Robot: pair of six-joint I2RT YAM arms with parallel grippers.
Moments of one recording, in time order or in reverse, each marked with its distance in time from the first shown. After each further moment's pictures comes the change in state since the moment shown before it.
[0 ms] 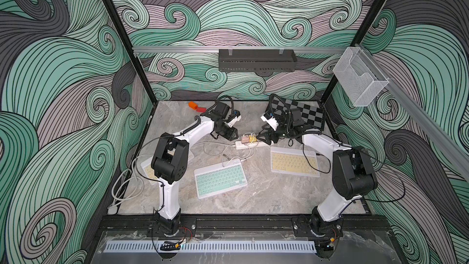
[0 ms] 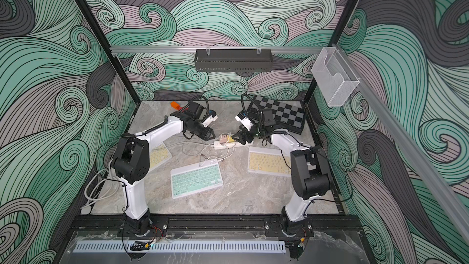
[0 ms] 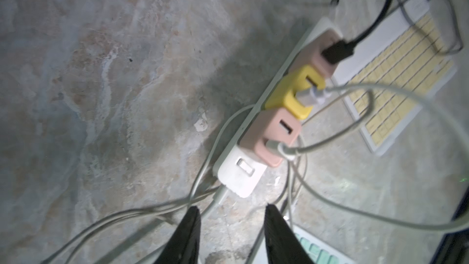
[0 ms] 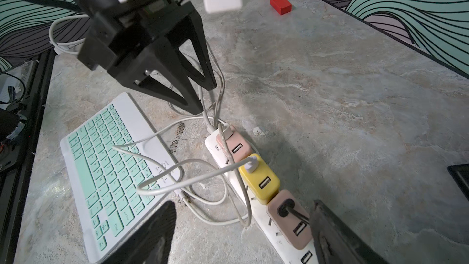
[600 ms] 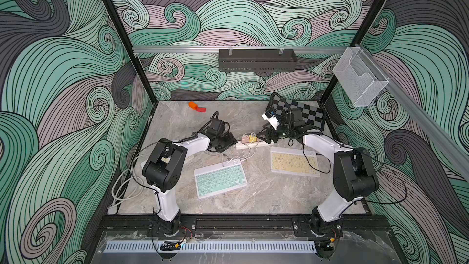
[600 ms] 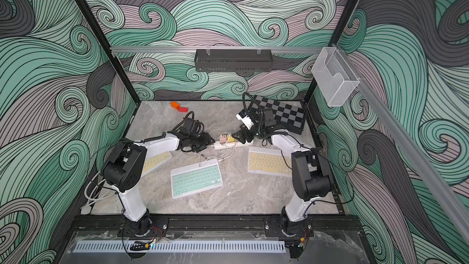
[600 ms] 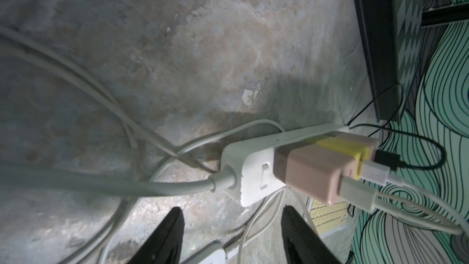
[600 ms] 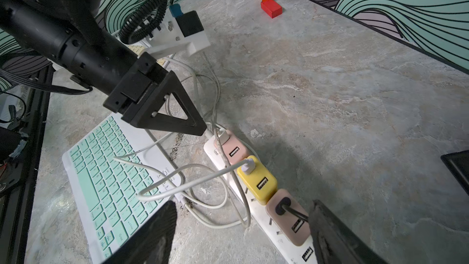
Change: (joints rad) left arm -0.013 -0.122 -0.471 0.499 -0.079 -0.967; right arm 0.000 -0.020 -0.011 0.026 0.015 0.075
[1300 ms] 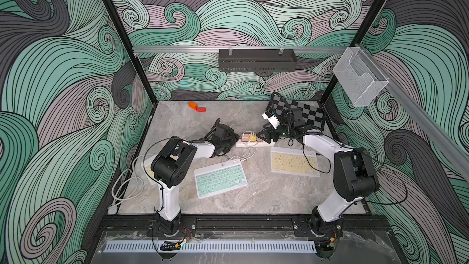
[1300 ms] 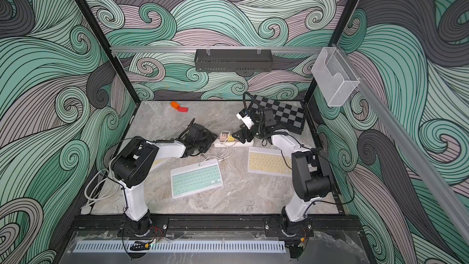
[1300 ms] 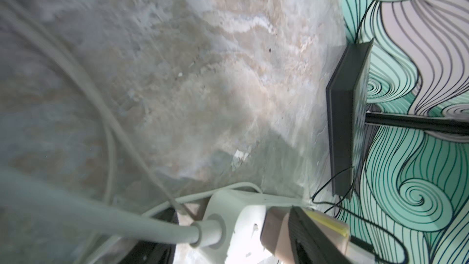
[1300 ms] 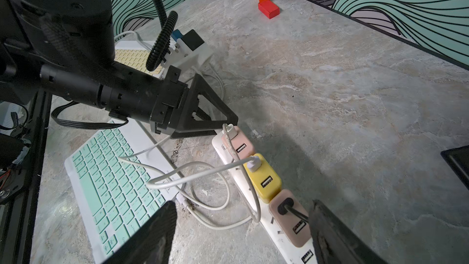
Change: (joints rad) left arm -0.061 0.092 -0.087 0.398 -0.219 -0.357; right arm 0.000 -0.001 0.000 0.005 0.005 0.030
